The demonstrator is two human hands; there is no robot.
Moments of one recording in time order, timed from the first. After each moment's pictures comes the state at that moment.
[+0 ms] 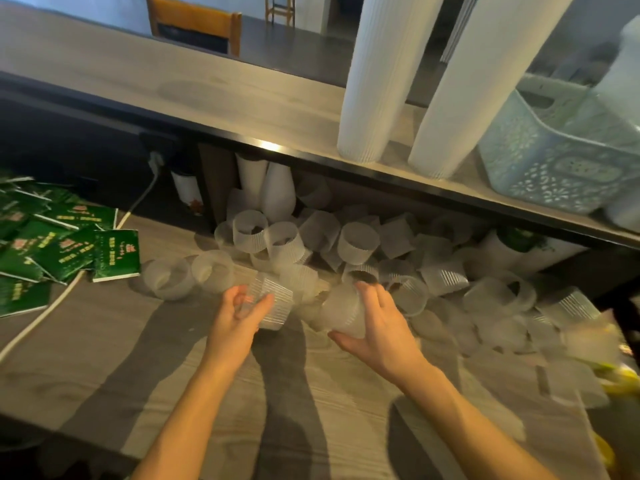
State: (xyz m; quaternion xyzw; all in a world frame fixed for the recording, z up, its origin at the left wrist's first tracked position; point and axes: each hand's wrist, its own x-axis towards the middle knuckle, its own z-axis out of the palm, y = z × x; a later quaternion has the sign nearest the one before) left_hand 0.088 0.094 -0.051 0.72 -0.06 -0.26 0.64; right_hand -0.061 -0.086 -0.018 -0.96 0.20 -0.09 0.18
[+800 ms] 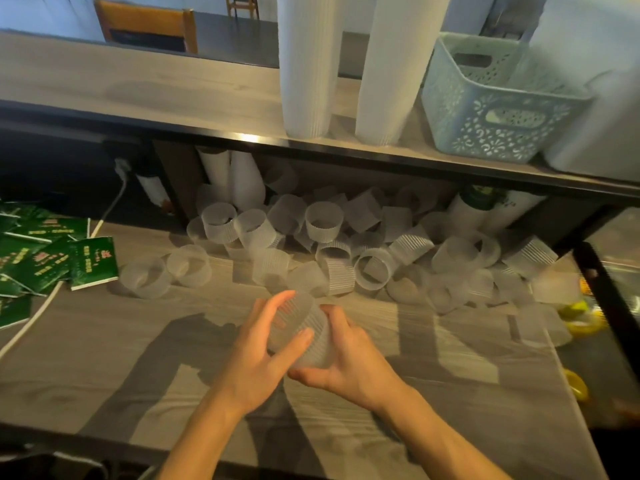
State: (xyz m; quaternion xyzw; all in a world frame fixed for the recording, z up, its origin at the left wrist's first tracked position) left_hand 0.002 0.099 -0.017 0.72 -0.36 -0.27 0.53; right_hand -0.117 -0.033 -0.015 -0.89 0.21 -0.06 0.40
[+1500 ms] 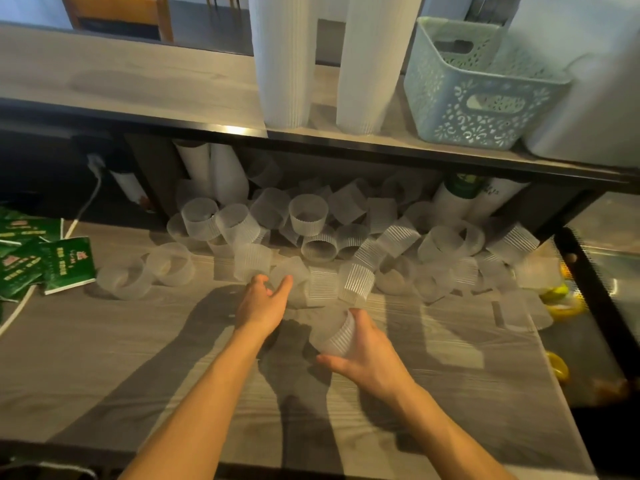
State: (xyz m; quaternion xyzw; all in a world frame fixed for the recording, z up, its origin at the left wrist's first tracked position) left_hand 0.044 0.010 -0.067 0.88 -0.15 -0.27 0.36; right_hand -0.150 -0.063 -0.055 -0.85 0.34 -0.05 0.40
